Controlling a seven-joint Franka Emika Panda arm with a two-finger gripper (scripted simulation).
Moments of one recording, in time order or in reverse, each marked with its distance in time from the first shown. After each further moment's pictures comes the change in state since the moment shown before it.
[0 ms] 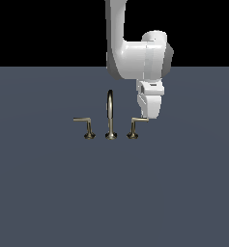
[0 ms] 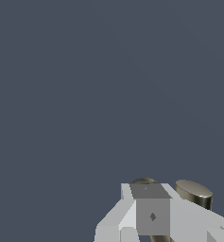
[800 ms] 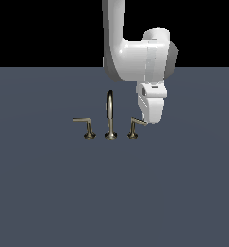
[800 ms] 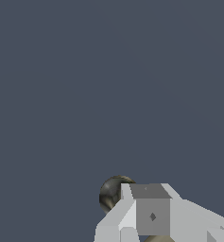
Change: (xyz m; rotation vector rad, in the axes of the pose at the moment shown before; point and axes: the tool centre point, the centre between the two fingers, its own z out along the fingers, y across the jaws) arm -0.003 0.031 0.000 0.012 0.004 0.000
